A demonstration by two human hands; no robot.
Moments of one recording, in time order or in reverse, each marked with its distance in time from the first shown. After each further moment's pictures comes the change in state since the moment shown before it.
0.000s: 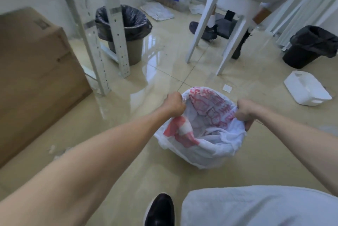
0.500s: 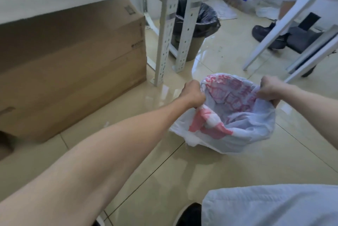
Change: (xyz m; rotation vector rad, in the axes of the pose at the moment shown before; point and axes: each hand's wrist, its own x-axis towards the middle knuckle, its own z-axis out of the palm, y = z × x) left_hand -0.013 -0.091 -0.100 -0.131 0.233 -0.156; right_hand 0.048 -0.177 -0.024 -0.199 0.246 -0.233
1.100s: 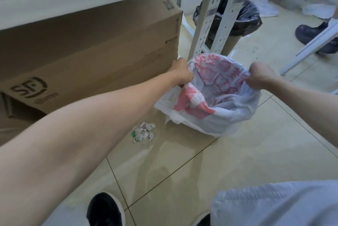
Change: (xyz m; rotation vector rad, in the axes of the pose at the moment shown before) left_hand 0.017 -0.064 -0.115 0.010 0.131 -0.198; right_hand 0.016 -0.140 0.015 0.034 0.163 -0.284
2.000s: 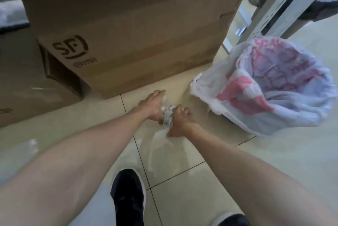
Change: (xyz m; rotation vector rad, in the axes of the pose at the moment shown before) left_hand -0.067 -0.253 0.001 0.478 -0.228 -0.217; right_hand -0.150 -0.241 0.230 -0.115 -0.552 -0.436
